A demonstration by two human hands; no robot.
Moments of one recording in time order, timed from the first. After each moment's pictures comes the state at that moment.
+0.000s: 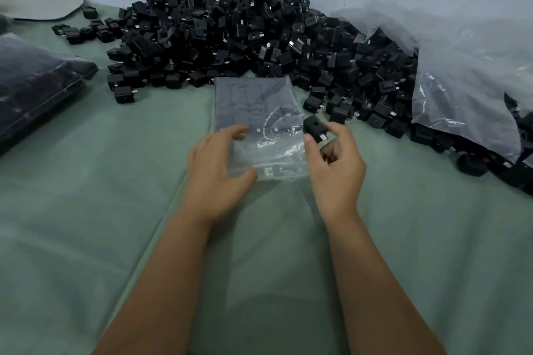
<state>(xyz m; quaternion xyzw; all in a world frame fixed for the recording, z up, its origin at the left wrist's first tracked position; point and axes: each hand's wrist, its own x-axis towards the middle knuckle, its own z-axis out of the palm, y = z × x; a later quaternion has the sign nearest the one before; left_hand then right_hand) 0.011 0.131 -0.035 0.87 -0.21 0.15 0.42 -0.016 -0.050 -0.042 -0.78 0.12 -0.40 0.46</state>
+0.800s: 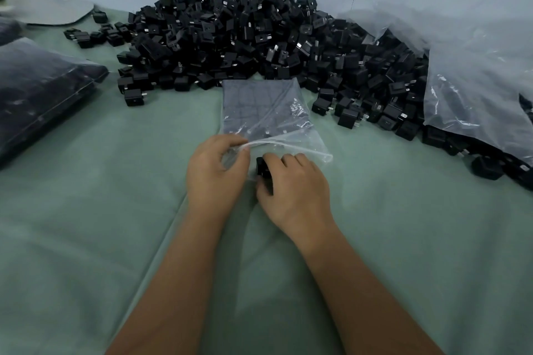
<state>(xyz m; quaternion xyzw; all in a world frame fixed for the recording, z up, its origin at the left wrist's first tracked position) 0.018 0.129 -0.039 0.82 -0.10 0.21 0.52 -0.024 0.006 -0.041 -0.96 -0.01 -0.27 0.11</state>
